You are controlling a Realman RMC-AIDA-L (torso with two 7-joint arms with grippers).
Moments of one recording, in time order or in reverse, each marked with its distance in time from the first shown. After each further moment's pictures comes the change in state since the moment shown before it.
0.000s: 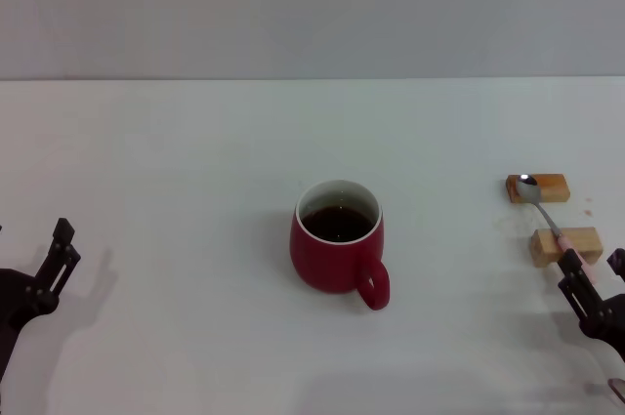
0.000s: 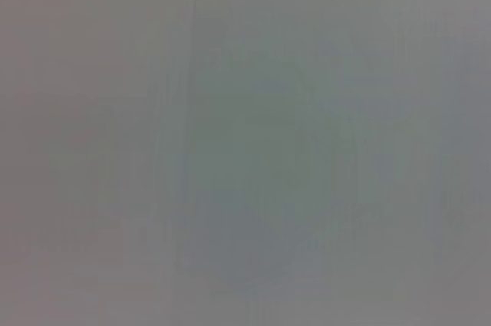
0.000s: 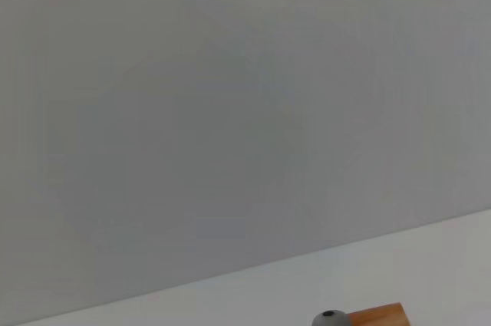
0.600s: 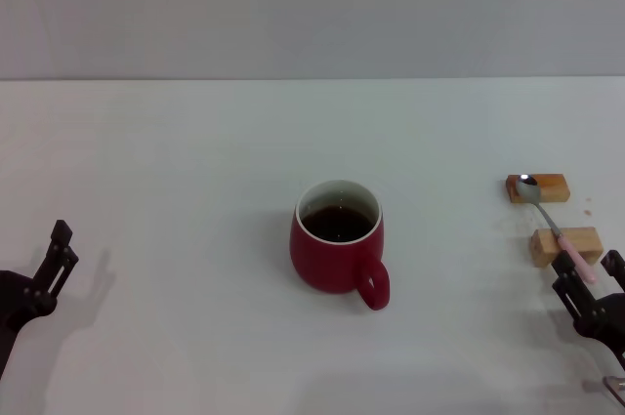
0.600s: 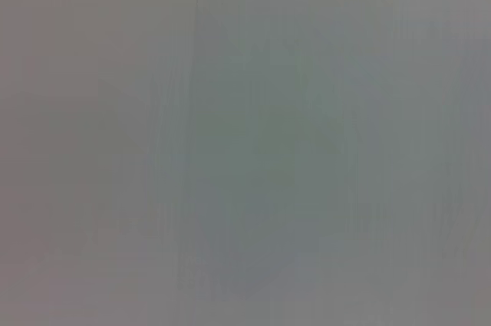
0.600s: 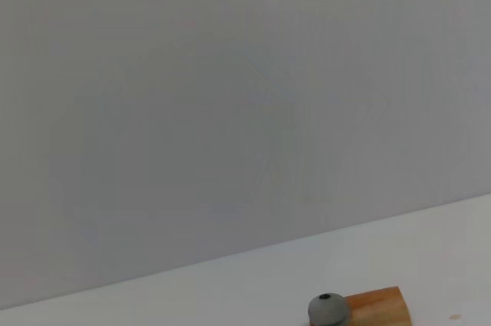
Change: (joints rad) left arm 0.000 -0.001 0.000 0.011 -0.002 0.002 0.000; right arm 0.014 0.000 0.006 -0.001 0.000 0.041 -0.003
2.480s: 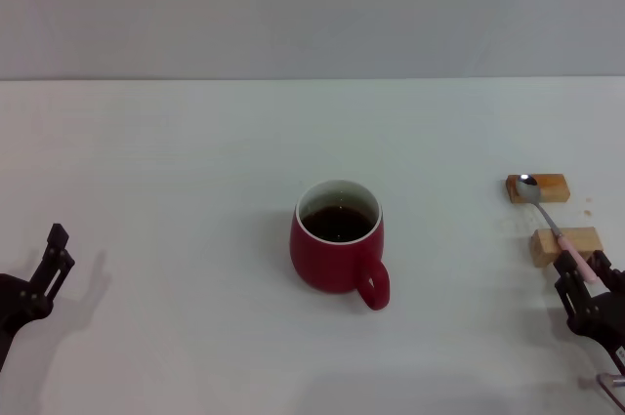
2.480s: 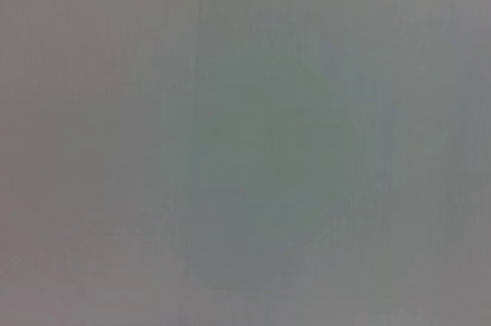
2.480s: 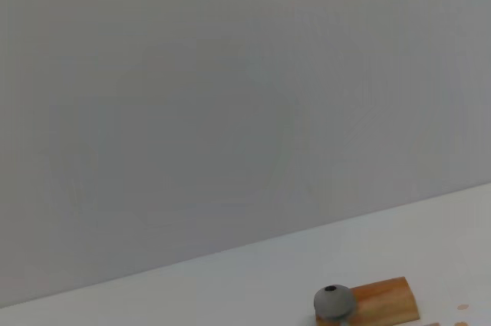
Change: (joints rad) left arm 0.000 0.000 0.000 0.014 -0.003 -0.003 -0.003; right arm 0.008 -0.003 0.001 0.016 0.002 0.025 0.007
